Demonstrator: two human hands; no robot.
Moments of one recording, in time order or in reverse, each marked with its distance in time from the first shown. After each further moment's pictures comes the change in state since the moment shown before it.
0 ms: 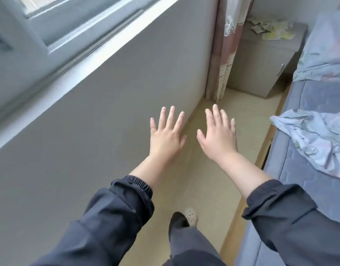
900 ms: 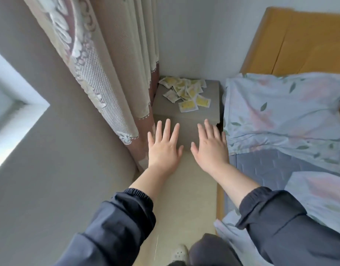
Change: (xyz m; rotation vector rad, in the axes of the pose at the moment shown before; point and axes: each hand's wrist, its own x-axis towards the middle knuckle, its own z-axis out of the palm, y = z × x) left_hand 0.731 0.315 -0.029 -0.125 -0.015 0.316; right_hand 0.593 0.424 -0.139 -0.125 0.017 0.364
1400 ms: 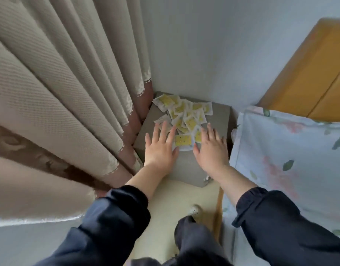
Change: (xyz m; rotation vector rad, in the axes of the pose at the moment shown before) left_hand 0.346 0.020 0.070 0.014 -0.081 -0.133; right_hand 0.358 0.113 0.049 0.035 -0.116 -0.097
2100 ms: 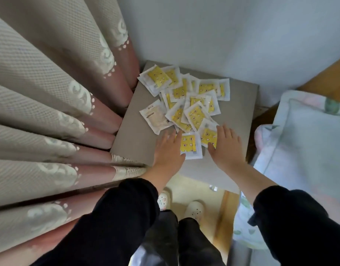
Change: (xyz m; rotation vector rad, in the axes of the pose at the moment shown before) left_hand 0.175 -0.010 0.194 -0.107 -0.355 -0.020; right_hand 0.173 0.091 0.162 -0.014 -0.223 0.103
